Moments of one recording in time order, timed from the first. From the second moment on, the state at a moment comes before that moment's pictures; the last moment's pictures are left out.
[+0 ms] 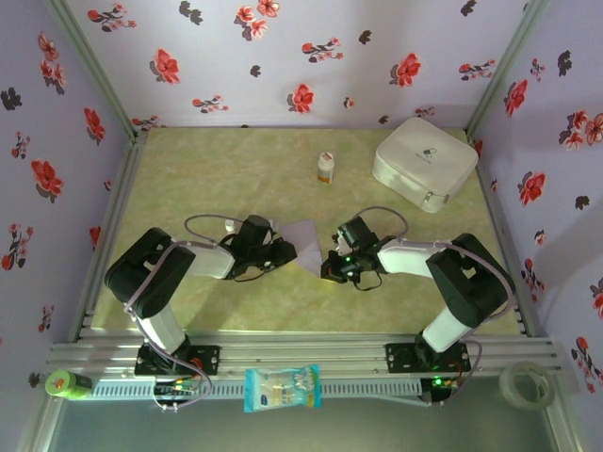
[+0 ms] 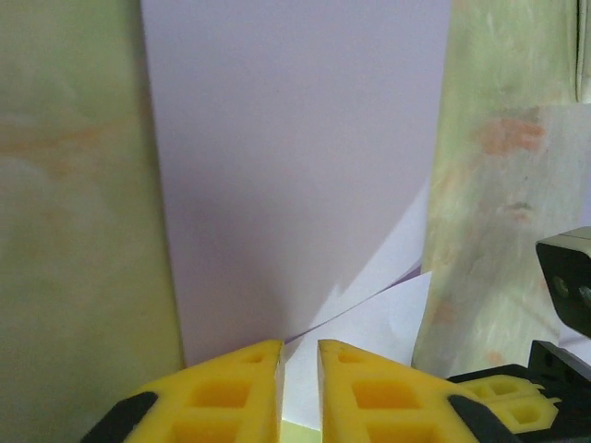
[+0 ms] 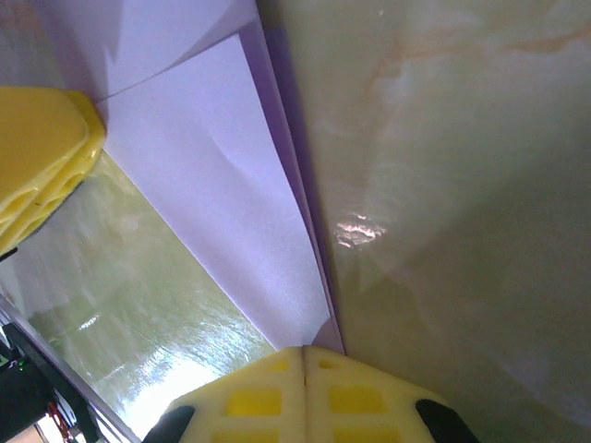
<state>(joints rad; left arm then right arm) -0.67 1.71 0.64 0.30 0.34 -0.97 0.63 1.61 0.66 -0.16 -0.51 0.77</state>
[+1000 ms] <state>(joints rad) -0.63 1.50 0.68 0.01 0.30 -0.96 0.55 1.48 0.67 -0.08 -0.52 0.74</state>
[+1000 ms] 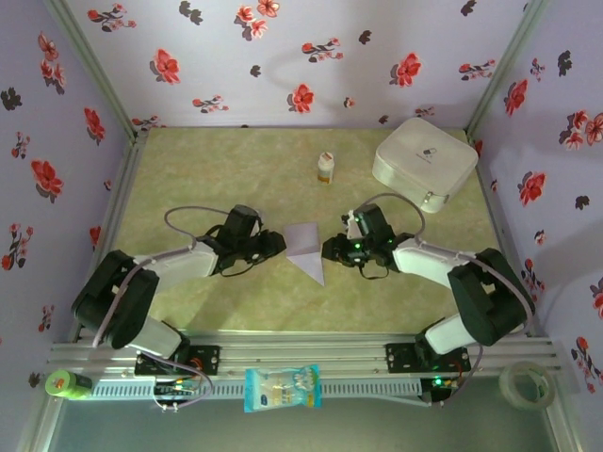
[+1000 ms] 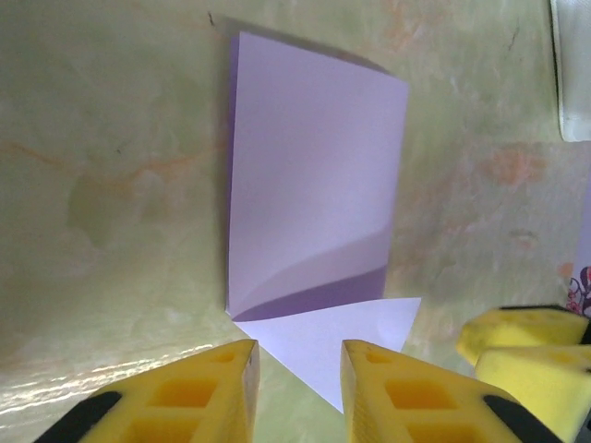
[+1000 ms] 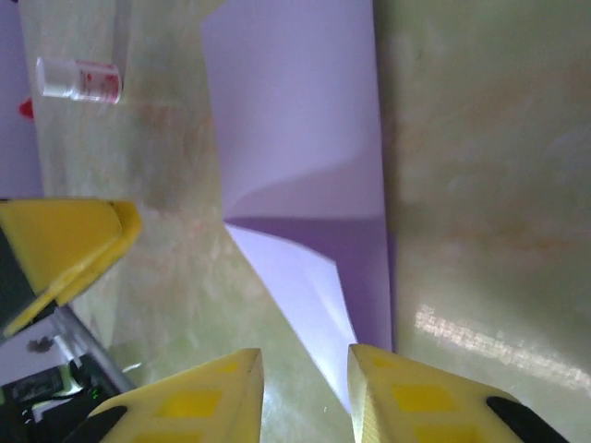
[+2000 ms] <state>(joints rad) -0.55 1.63 0.70 0.09 0.45 -1.02 0.51 1.60 0.69 0.01 -0.60 0.76</state>
